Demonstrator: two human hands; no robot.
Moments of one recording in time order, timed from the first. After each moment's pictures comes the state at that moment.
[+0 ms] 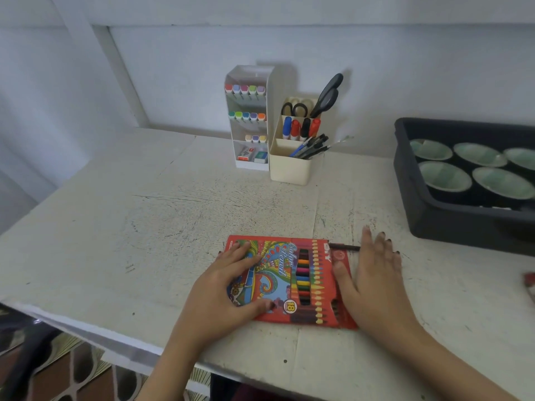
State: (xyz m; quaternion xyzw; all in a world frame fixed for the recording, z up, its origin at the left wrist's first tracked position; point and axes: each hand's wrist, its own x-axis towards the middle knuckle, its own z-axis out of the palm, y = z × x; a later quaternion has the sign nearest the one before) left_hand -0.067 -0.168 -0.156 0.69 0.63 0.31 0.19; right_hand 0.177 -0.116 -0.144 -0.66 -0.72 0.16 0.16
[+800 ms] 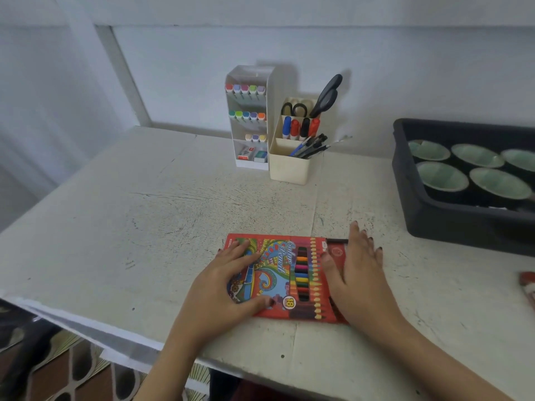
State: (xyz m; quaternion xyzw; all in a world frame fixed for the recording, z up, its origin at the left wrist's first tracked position) left_hand -0.063 -0.170 -0.152 0.68 0.64 0.30 0.19; right_hand 0.164 -0.116 -0.142 -0.64 -0.72 0.21 0.19
